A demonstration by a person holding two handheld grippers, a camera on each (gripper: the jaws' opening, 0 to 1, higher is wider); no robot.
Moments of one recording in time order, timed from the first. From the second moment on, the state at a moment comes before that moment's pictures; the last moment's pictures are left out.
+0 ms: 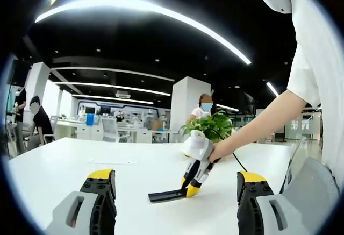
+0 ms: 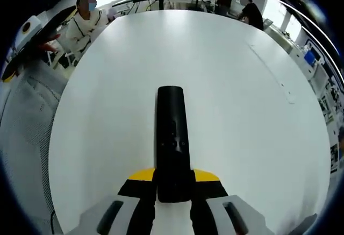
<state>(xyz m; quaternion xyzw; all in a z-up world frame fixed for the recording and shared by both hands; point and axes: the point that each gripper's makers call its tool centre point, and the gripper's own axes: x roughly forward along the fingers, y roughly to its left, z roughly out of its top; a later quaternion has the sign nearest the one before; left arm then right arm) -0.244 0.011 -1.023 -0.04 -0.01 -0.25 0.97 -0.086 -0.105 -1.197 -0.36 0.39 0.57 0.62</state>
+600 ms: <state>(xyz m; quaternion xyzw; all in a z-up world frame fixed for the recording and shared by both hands) -0.243 0.013 -1.025 -0.04 -0.01 -0.25 0.97 -0.079 -0.105 -1.175 -0.10 0.31 0.46 0.82</state>
